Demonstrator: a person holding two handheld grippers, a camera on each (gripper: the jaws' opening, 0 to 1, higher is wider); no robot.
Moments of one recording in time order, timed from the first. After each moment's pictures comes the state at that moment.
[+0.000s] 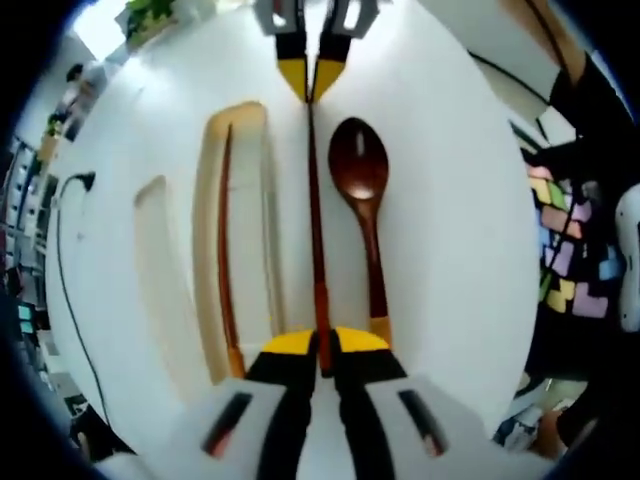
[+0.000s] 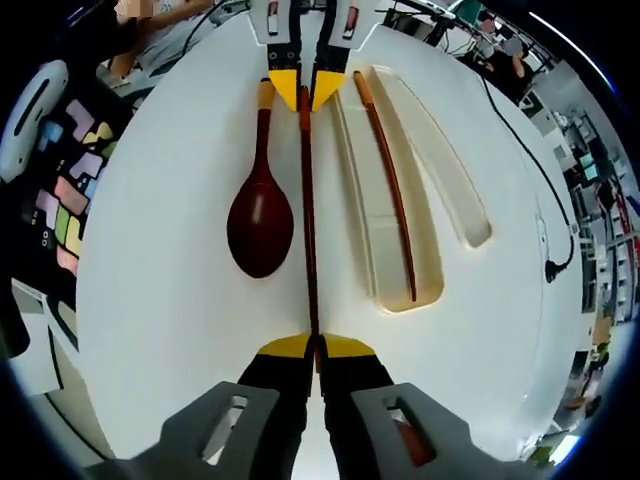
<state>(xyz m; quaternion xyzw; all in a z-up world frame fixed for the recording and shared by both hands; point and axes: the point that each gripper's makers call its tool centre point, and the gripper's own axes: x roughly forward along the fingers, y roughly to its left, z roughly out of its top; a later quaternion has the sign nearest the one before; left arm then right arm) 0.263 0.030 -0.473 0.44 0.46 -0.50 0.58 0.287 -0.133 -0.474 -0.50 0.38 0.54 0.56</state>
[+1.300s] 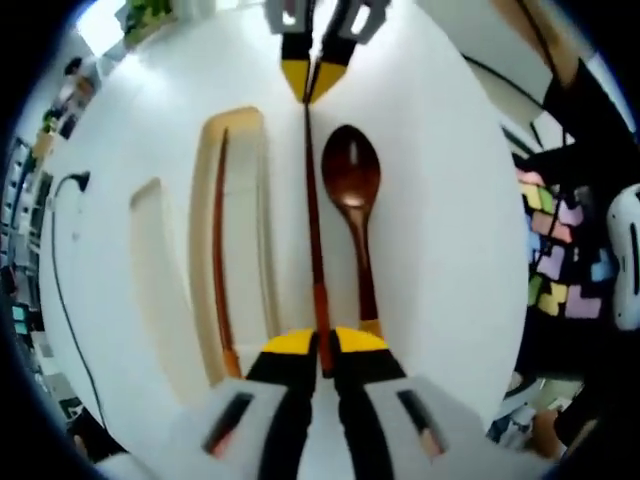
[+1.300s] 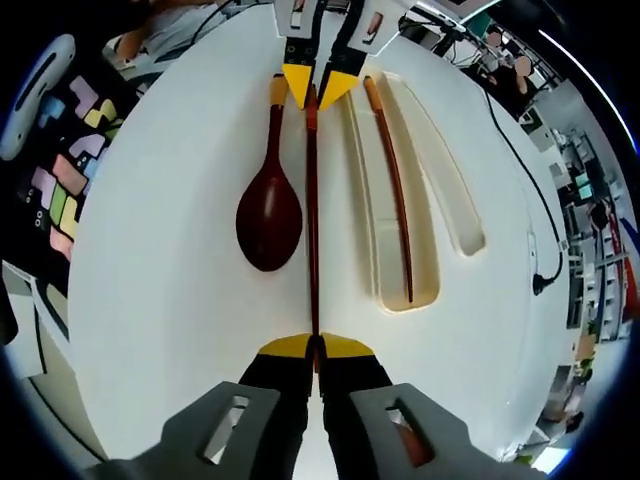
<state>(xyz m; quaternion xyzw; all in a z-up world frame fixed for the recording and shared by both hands) 0.258 0.027 -0.466 0.43 0.47 -0.52 0.57 0.287 -0.135 -0.467 -0.53 0.35 0.53 0.56</state>
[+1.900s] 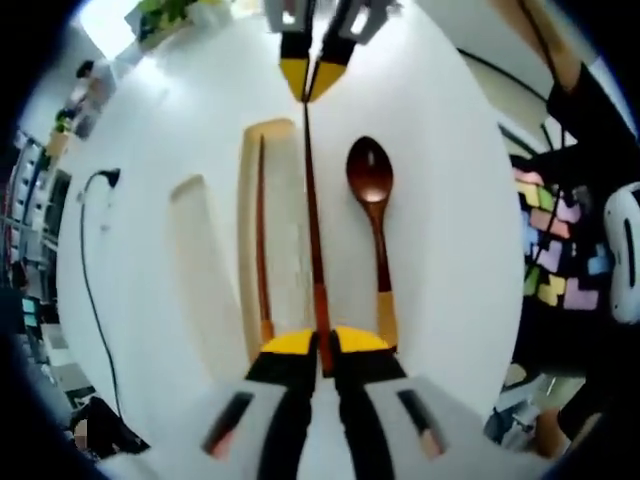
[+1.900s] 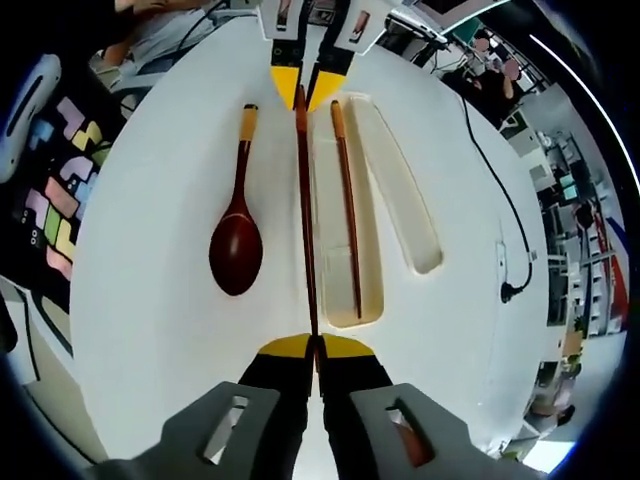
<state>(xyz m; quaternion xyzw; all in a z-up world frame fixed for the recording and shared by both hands) 0.275 0.046 -0.436 0.44 0.46 -0.49 0.59 0.310 -0.116 -0.432 -0.54 0.33 0.51 0.58</state>
